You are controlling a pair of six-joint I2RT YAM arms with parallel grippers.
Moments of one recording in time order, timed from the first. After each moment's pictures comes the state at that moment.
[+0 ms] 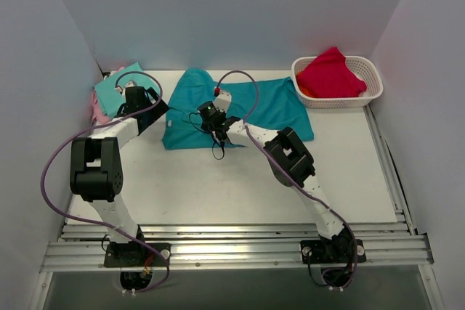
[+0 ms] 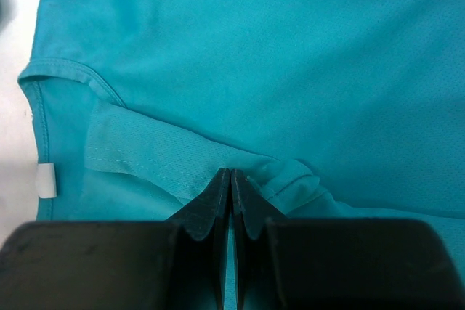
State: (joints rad) left arm -0.03 1.84 1.19 -0.01 -0.05 -0.69; right arm 0.77 2.42 1.85 -0.10 0.44 0.80
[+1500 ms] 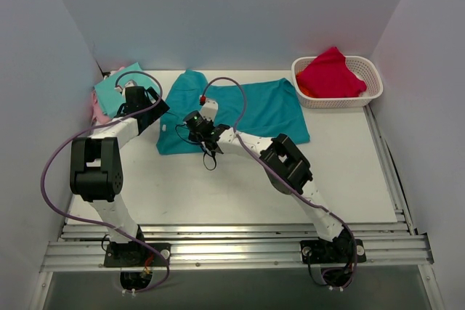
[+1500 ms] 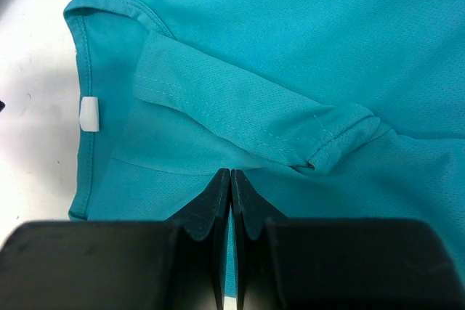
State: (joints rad) left arm -0.03 1.84 1.19 0.00 -0.05 -0.69; right arm 0.88 2.38 1.82 -0.14 0.42 0.84
